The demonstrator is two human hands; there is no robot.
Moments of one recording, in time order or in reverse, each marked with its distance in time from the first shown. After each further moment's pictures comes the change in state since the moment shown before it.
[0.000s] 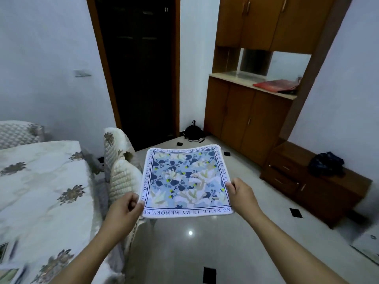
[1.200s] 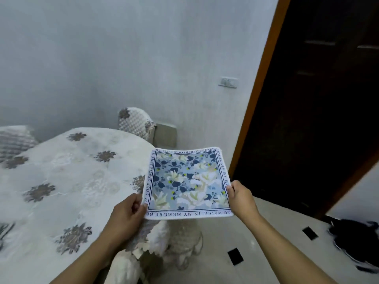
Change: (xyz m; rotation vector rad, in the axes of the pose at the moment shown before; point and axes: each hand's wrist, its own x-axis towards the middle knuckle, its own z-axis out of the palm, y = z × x) left_hand 0.546 -0.145 -0.015 0.240 0.731 -0.575; right_hand 0.707 -0.316 0.458 0.080 -0.687 -0.766
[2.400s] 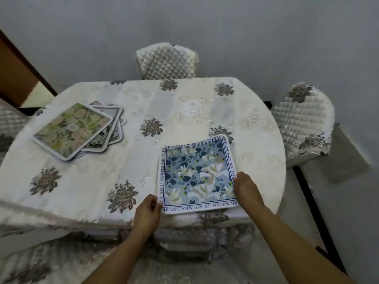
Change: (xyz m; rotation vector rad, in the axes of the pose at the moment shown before) left_hand 0.175 -0.189 0.079 -0.055 0.752 -1.143; right_hand 0.367 -0.208 0.431 -0.128 -0.872 -0.812
